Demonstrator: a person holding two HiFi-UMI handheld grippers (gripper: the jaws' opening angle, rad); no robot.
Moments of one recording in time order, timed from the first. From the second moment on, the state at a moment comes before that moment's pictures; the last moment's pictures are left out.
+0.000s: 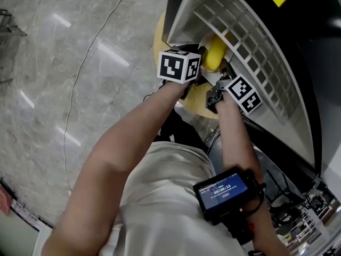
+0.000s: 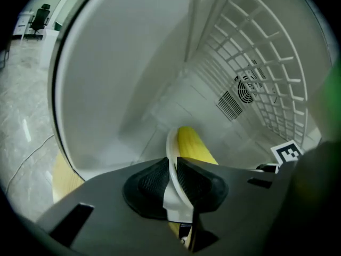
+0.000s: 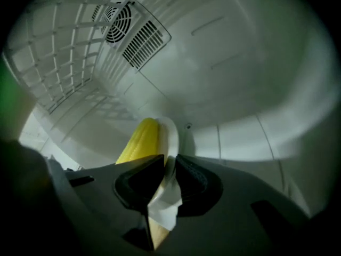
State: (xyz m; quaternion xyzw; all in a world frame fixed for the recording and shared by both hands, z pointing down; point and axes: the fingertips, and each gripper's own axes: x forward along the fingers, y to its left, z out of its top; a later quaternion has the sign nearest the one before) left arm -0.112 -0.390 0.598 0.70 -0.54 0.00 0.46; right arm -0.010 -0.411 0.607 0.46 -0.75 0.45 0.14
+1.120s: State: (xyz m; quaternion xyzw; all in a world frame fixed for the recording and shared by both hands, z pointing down) left arm -0.096 -0.401 0.616 0.71 -0.54 0.11 0.43; right arm 0.001 -0.424 0.616 0.50 -0.74 0.37 0.26
